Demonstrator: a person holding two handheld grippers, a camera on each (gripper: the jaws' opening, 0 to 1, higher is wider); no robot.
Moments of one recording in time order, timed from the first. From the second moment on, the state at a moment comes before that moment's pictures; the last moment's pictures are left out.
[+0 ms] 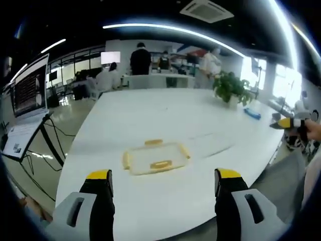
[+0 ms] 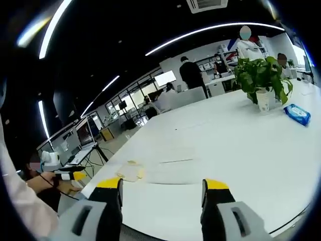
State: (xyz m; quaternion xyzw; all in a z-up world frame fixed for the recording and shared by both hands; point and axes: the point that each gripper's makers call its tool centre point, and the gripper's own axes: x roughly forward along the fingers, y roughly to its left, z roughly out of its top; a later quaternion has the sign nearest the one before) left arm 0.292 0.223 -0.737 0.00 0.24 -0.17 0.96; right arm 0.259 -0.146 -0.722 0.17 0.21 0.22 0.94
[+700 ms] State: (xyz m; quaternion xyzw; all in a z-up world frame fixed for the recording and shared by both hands) left arm 0.292 0.224 -0.740 0.01 0.25 -0.17 0.95; right arm 0.258 -0.138 -0.726 0.16 0.22 0.23 0.93
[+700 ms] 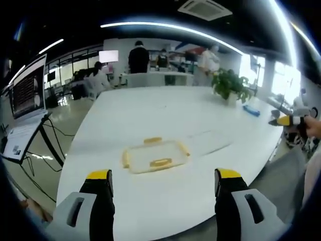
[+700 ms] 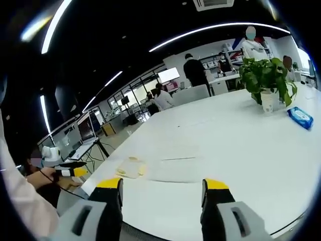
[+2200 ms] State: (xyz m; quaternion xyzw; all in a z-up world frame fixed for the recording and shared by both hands) left arm 0.308 0.225 -0.753 0.00 0.27 -0.18 0.95; right arm 0.278 -0.104 -0.727 0.14 0.25 0.26 0.92
